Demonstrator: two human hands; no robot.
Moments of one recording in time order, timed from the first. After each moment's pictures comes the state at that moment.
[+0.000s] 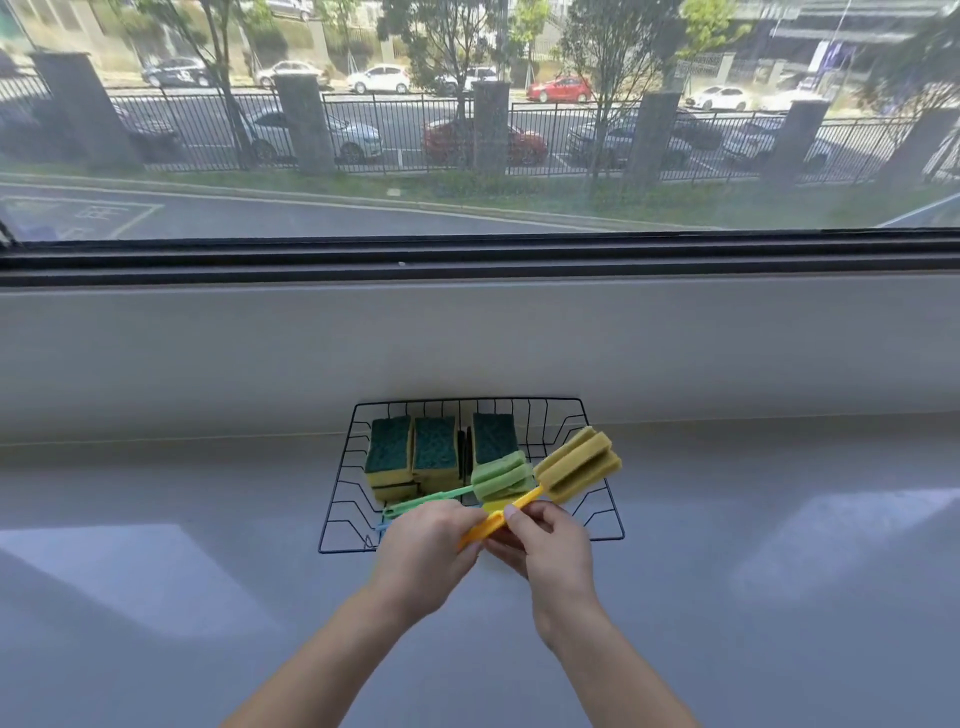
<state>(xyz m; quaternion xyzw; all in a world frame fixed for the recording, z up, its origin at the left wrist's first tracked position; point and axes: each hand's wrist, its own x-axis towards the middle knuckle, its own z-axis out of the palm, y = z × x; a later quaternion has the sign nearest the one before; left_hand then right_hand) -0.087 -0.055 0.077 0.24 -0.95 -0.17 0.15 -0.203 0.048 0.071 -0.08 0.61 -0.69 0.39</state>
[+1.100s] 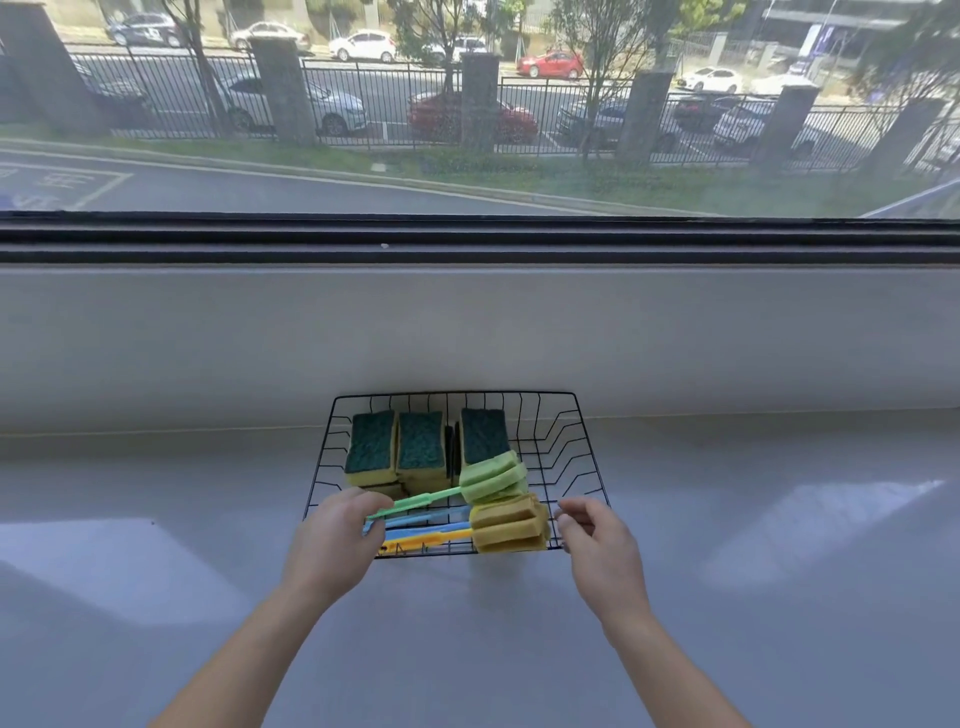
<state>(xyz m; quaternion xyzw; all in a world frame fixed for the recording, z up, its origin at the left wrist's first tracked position) -0.055 -0.132 0.025 0.42 -0.87 -0.20 0.14 -0.267 0.067 0.040 -0.21 0.82 -0.49 0.22</state>
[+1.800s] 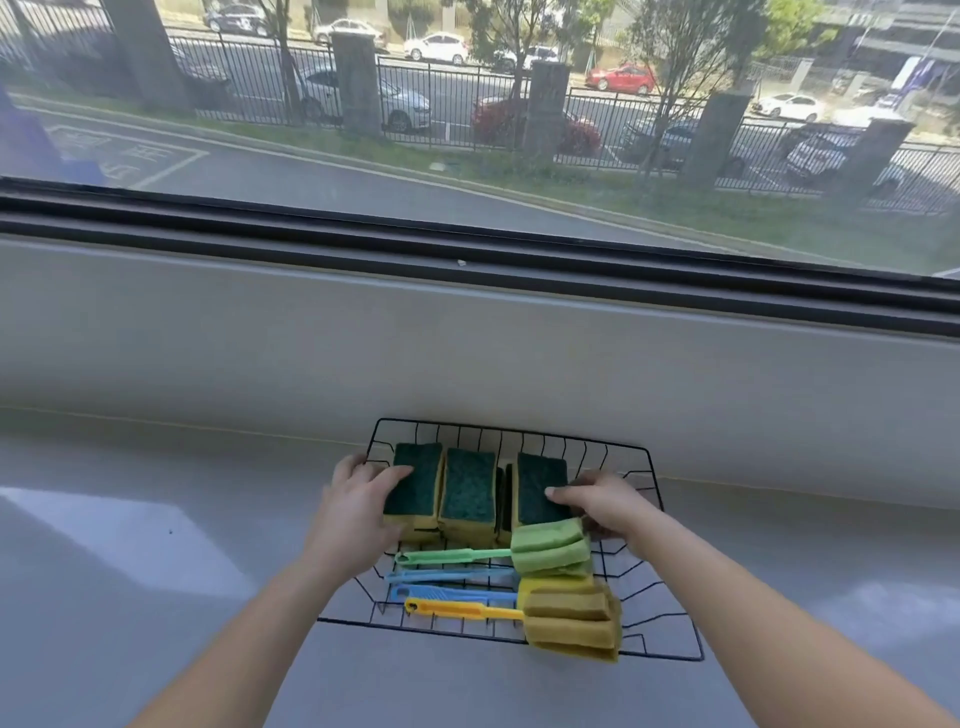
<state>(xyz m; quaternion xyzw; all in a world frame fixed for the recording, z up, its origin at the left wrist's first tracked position) -0.074 -0.228 -0.004 0.44 -0.88 -0.15 0.09 -0.367 -0.090 0.027 -0.29 0.82 -0.24 0.43</state>
